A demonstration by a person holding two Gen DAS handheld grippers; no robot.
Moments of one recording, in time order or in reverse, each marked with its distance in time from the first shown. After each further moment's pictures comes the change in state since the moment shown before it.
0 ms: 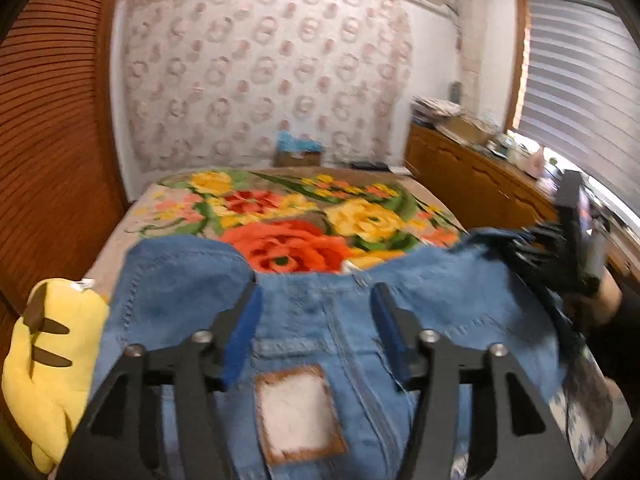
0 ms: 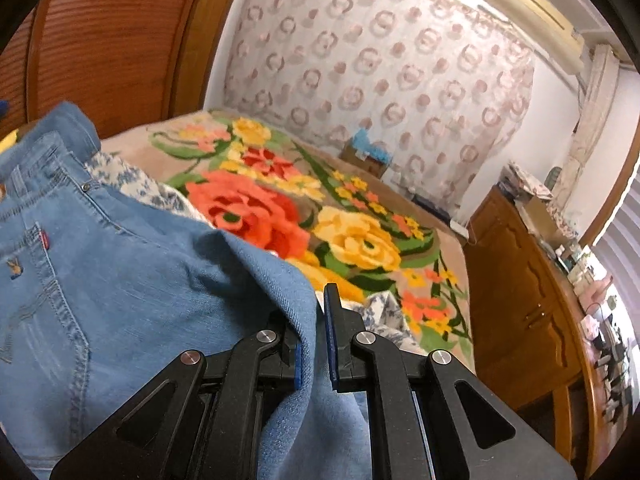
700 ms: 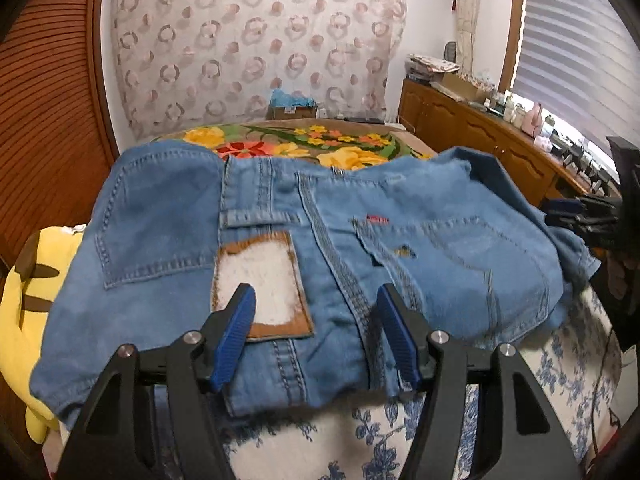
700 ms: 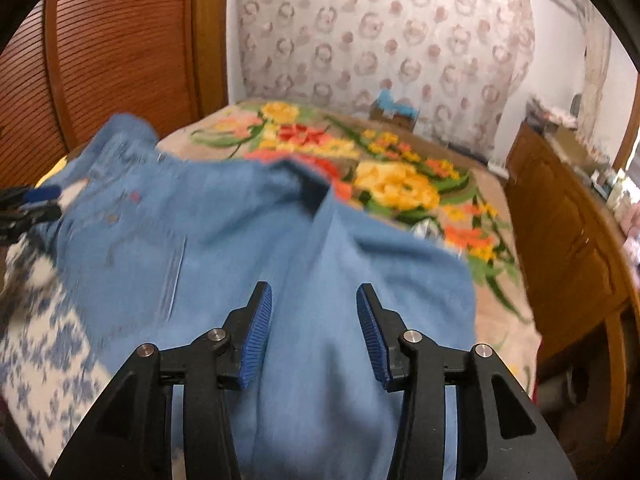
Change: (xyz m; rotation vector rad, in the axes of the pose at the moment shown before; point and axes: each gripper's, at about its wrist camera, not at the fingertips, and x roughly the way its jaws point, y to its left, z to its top) left arm -0.004 -0.025 -0.074 0.014 0.133 0.011; right arm -0.086 -0.015 -0.078 0.175 0.099 0.220
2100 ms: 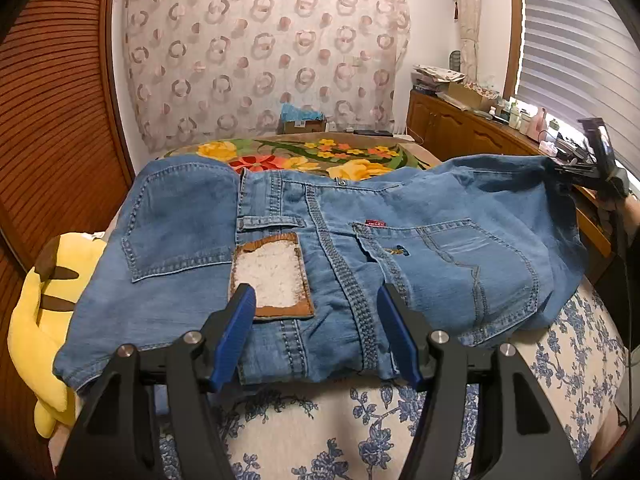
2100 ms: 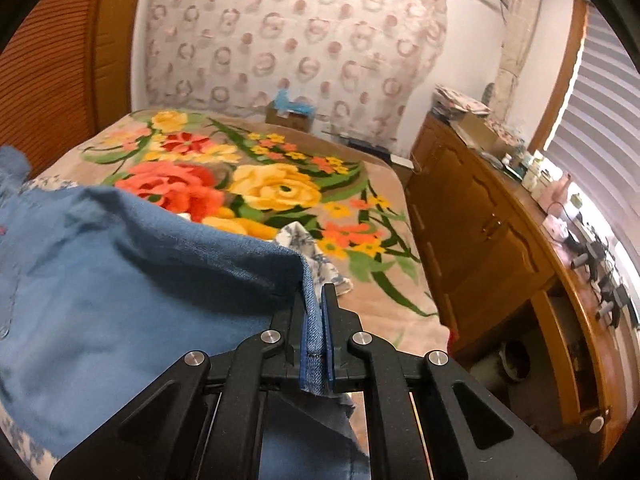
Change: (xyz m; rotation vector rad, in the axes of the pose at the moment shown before) left arm -0.032 -0.004 -0.002 0.006 -0.053 0.046; right arm 0.002 -0.145 0.024 0.109 -0.029 -0.349
